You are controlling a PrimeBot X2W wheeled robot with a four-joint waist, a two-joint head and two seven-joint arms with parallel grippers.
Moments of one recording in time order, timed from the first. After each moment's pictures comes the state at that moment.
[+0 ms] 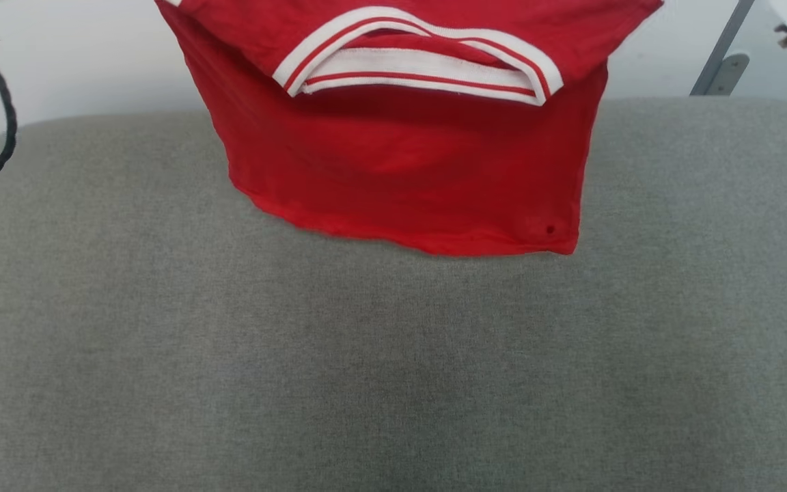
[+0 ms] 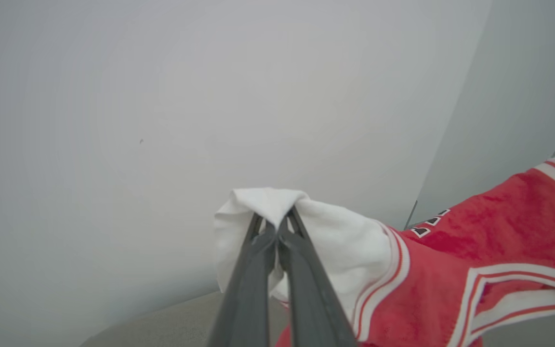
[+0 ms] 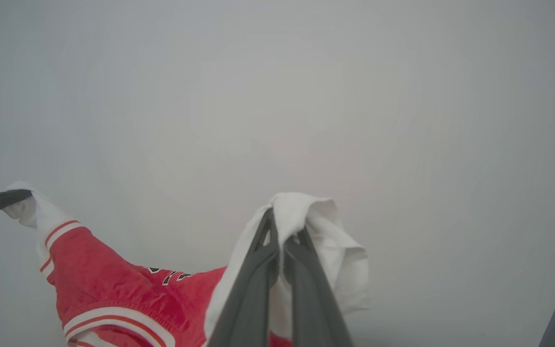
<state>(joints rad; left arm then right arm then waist) -1.18 0.52 -0.22 0.26 -0.74 -0.11 0.78 -1.02 -0.21 -0.01 0.15 0.66 0.13 0.64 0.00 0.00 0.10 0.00</state>
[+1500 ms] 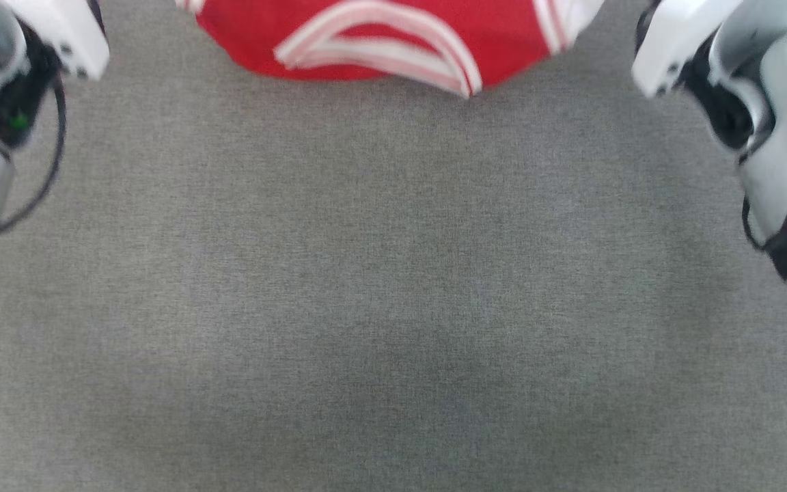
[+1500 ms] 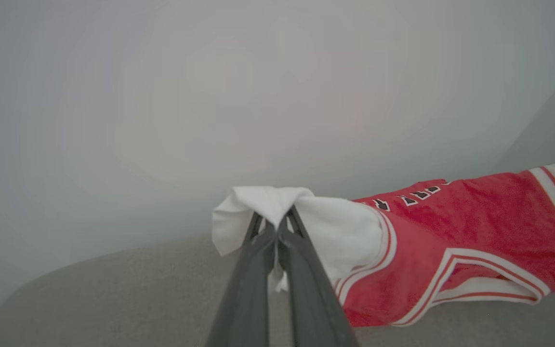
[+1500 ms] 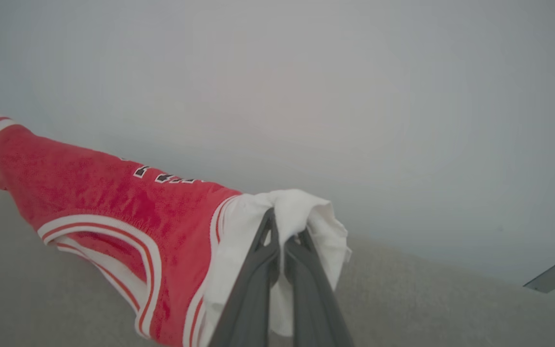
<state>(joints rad) -1.28 0.56 -0.74 0.78 -0.89 -0.13 -0.02 -1.19 -0.30 0.51 0.79 0.61 0.13 0.04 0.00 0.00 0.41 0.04</state>
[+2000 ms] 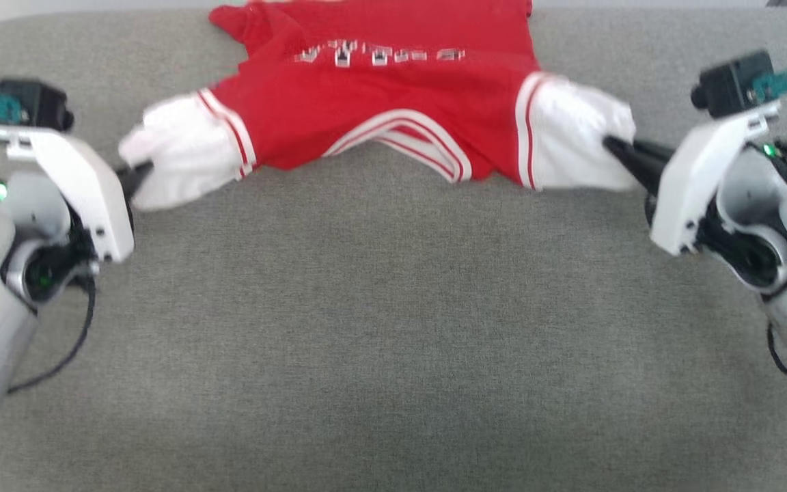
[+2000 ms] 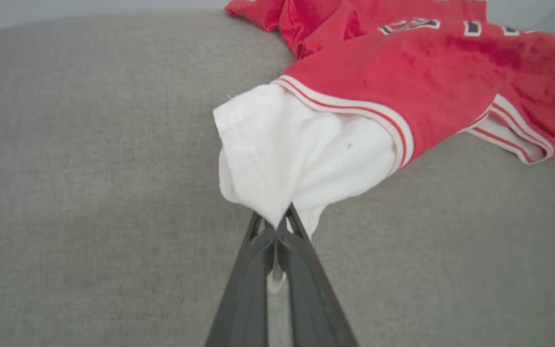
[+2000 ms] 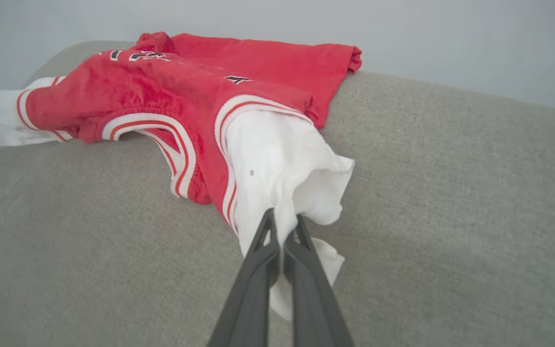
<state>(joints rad) -0.95 0.65 -0.79 0.70 -1.09 -0.11 0.32 -0.84 -0.48 0.57 0.48 0.88 0.13 0.38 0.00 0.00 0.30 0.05</state>
